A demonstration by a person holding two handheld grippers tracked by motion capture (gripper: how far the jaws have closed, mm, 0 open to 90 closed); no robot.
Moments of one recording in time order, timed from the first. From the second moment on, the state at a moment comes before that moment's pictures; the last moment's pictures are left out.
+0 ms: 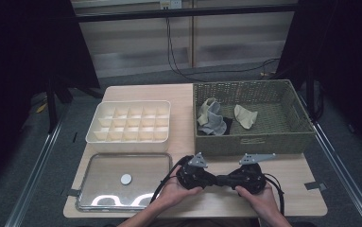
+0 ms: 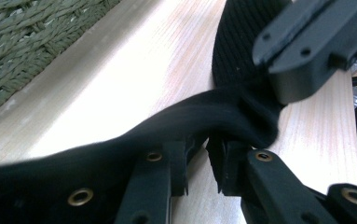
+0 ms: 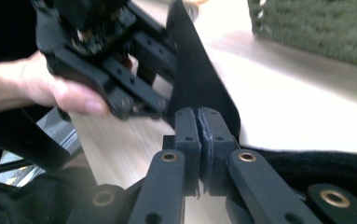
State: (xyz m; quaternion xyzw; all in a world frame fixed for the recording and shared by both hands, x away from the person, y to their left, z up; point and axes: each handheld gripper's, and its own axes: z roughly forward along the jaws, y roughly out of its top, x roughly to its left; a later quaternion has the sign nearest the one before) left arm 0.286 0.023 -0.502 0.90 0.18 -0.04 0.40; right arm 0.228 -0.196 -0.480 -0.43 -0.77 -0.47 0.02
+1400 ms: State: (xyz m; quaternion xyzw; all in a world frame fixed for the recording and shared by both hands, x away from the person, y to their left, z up) left arm 0.307 0.082 -0.492 0.89 0.21 -0.04 0.40; right arm 0.222 -0.195 -0.500 -0.44 -0.80 -0.40 0.03
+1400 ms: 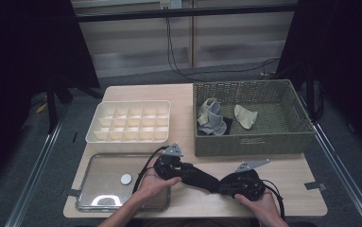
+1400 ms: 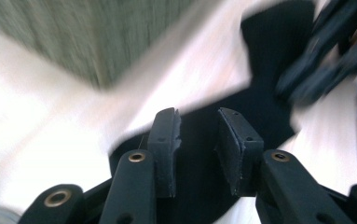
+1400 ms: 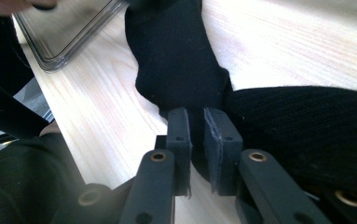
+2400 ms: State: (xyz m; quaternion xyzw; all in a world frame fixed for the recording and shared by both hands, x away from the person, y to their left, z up) left arm 0.300 0.110 -0.488 0.90 0.20 -0.03 0.39; right arm 0.259 -0.269 -0.492 -0.51 -0.75 -0.42 -0.07
